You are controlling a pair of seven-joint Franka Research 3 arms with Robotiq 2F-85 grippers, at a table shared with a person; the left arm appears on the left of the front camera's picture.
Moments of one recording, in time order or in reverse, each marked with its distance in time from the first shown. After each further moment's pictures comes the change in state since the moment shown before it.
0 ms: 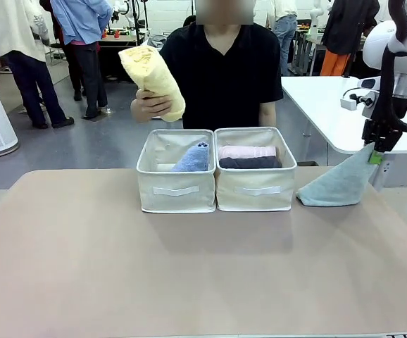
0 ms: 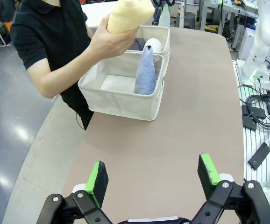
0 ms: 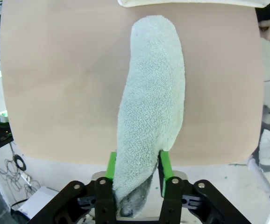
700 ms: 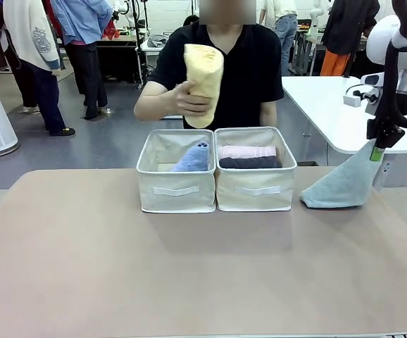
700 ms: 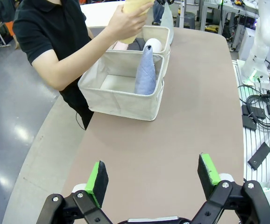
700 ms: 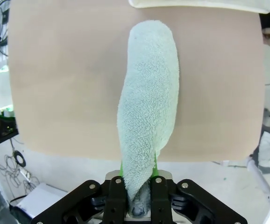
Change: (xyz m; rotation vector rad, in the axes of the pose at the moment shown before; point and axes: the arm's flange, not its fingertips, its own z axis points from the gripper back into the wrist) left arm 0.000 0.000 0.000 0.000 0.000 0.000; right arm -0.001 0.015 0.020 0.011 -0.002 0.029
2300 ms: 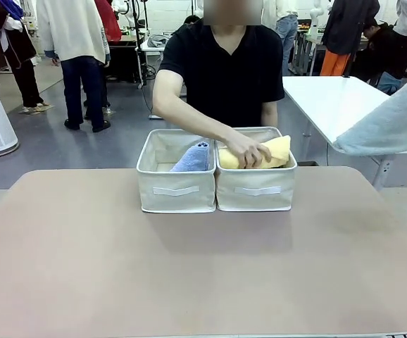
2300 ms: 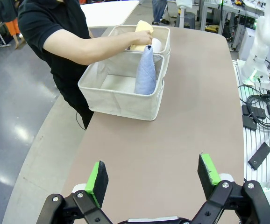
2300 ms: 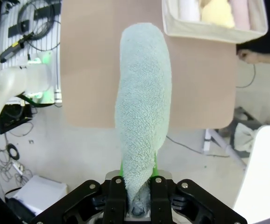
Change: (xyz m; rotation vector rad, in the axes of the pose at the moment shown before) left arm 0.000 0.000 0.000 0.001 0.001 0.000; right arm 0.024 0.145 0.205 -0.122 -0.005 0.071
